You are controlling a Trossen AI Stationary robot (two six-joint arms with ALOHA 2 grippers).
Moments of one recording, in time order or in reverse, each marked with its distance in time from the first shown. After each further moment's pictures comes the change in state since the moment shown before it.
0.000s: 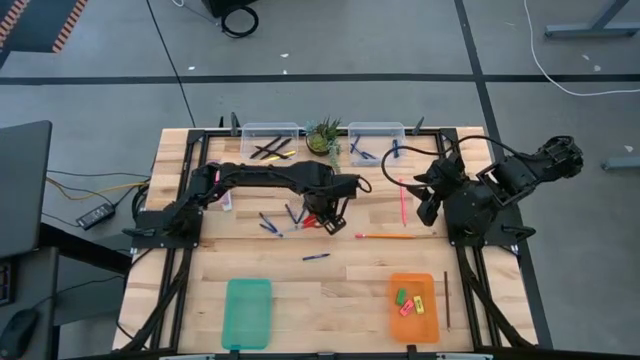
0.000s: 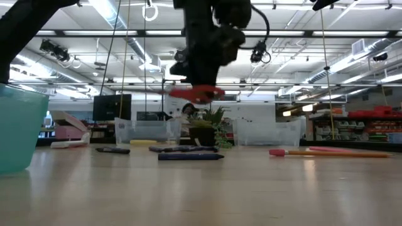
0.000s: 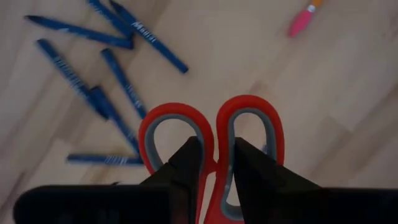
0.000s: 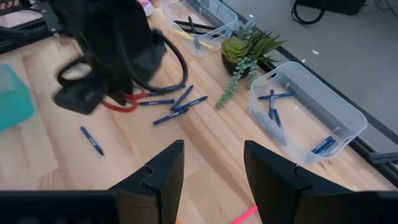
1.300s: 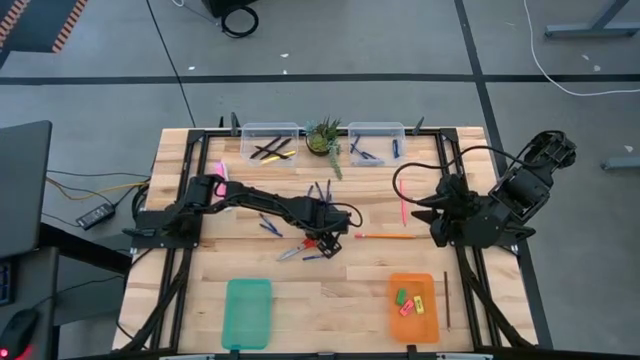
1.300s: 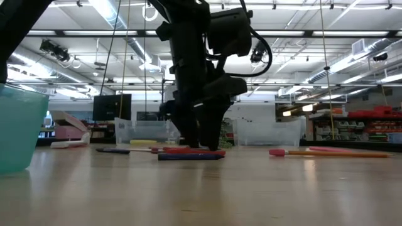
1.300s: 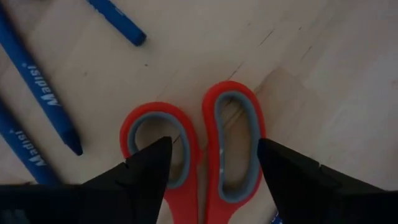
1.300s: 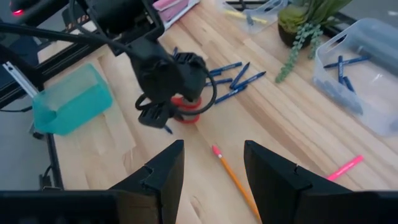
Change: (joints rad) left arm -0.128 -0.002 -0.412 0.474 -0.124 -0.137; right arm 0.245 0.004 0.000 0.008 -0.021 0.300
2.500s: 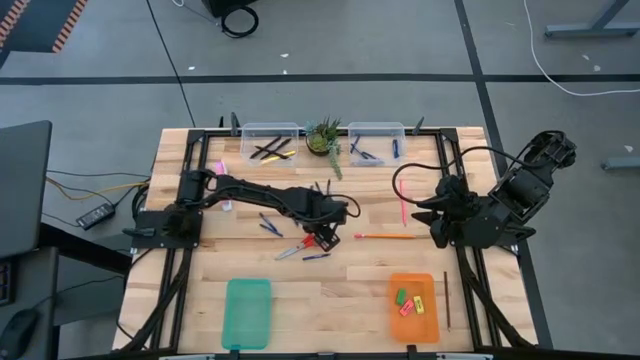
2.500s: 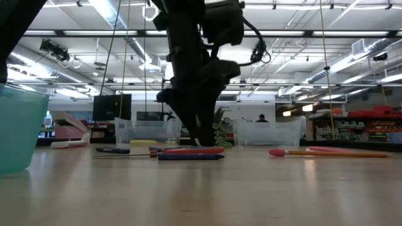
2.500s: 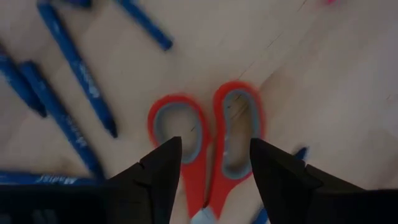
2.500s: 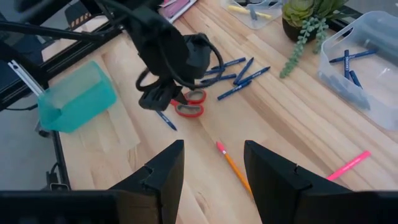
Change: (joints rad) left arm 0.035 -0.081 -0.004 -0.062 0.035 0.005; right arm 0.001 0.002 0.000 0.008 -0.025 0.013
